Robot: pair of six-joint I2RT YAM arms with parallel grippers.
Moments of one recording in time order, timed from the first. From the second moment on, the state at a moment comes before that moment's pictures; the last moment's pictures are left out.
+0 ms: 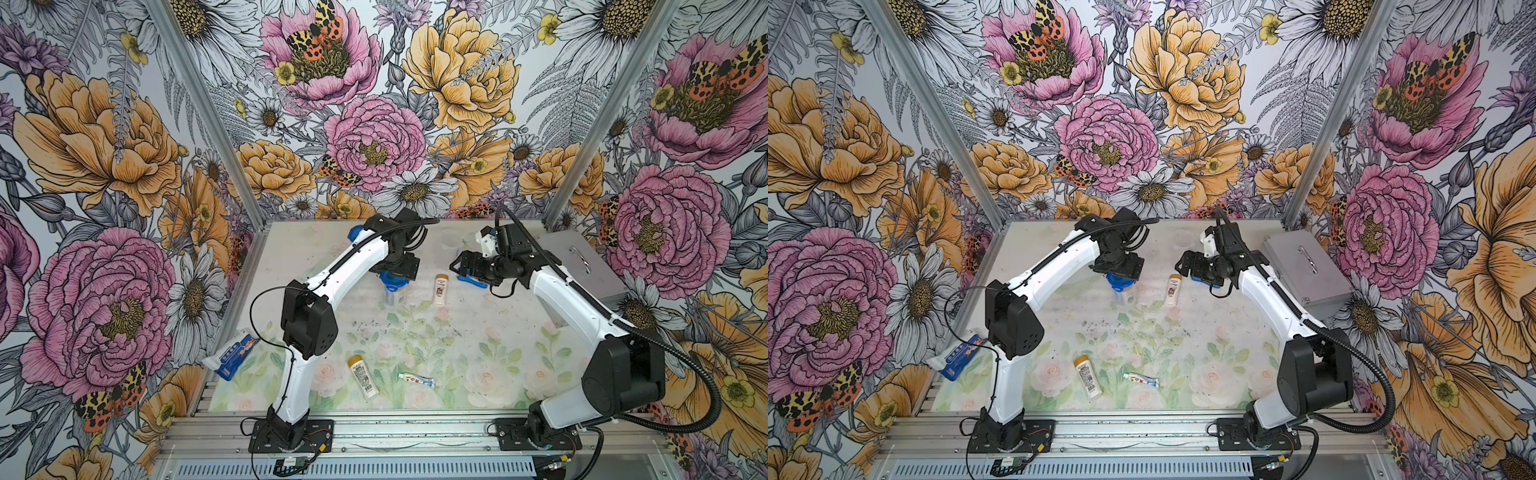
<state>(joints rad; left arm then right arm) -0.62 2.12 2.17 -1.34 -0.10 -0.37 0.22 1.51 1.26 -0.65 -0.38 0.44</state>
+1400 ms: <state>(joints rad) -0.52 2.50 2.75 -1.33 -0.12 -0.34 0.17 1.62 1.38 -0.67 -0.30 0.49</state>
